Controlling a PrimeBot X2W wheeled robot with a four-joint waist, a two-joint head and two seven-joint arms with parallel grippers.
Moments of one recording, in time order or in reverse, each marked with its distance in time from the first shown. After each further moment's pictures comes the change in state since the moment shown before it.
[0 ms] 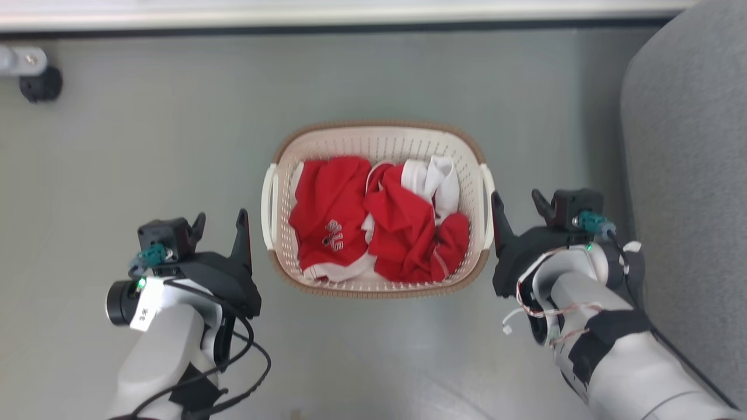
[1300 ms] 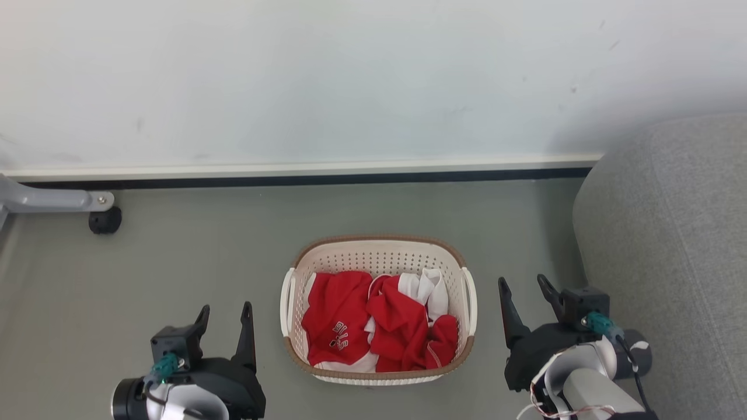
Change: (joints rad) left arm 0.401 0.007 0.060 -0.332 0.118 0.054 0.000; right arm 0.382 -0.037 -0.208 -0.297 -0.245 0.000 0.000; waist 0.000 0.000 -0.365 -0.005
